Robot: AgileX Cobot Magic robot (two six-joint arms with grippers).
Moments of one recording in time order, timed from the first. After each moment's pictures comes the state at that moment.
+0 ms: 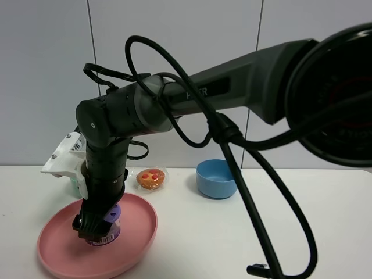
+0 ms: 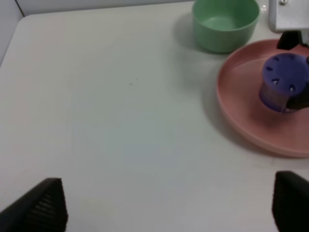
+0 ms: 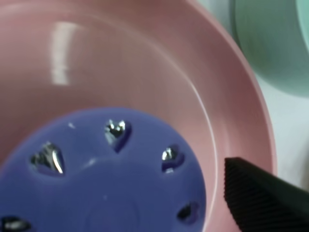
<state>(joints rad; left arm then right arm) 0.00 -0.01 -0.51 0.00 1.06 0.04 0.95 2.47 -2.05 -0.14 0.81 -0.60</state>
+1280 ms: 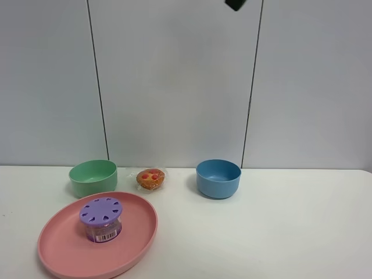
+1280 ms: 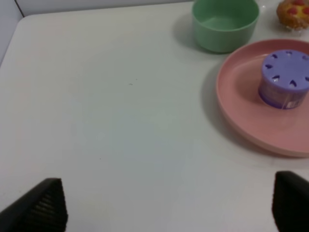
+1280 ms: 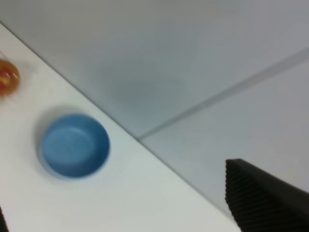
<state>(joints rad) 0.00 -0.01 -0.51 0.00 1.06 0.04 0.71 1.58 -1.91 -0.33 1.21 -0.30</state>
